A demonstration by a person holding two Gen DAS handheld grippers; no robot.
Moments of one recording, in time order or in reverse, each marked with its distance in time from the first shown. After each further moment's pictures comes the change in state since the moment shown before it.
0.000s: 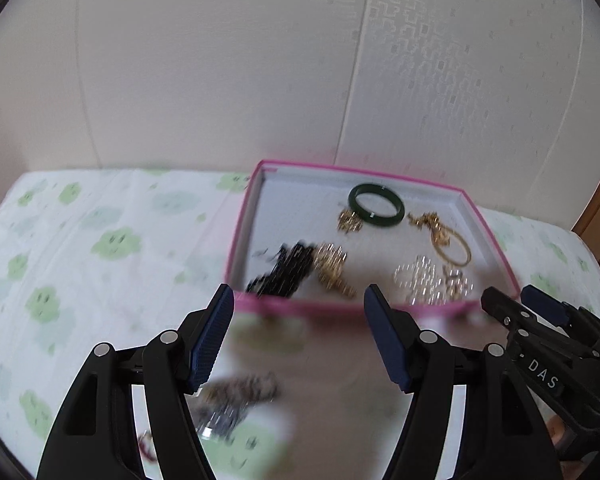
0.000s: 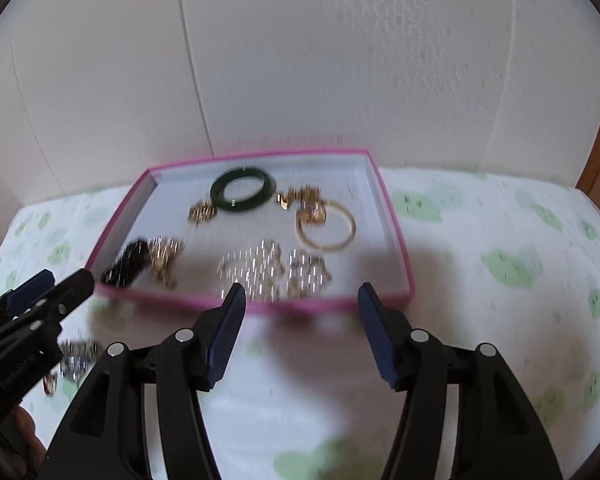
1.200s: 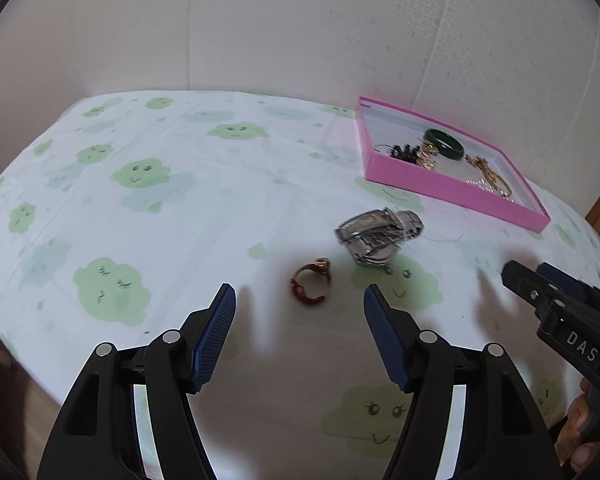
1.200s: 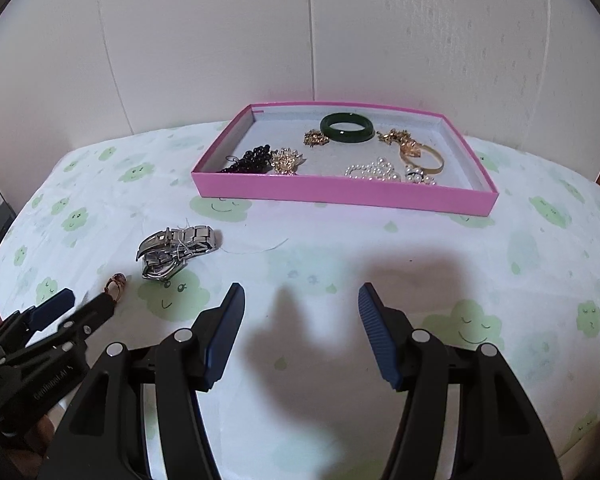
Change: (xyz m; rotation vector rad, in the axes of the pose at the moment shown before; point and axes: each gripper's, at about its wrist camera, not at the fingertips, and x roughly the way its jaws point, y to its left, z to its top) left arm -0.049 0.094 -0.108 -0.081 0.053 0.046; right arm -0.033 0.091 -0.080 -0.098 0.025 0.097
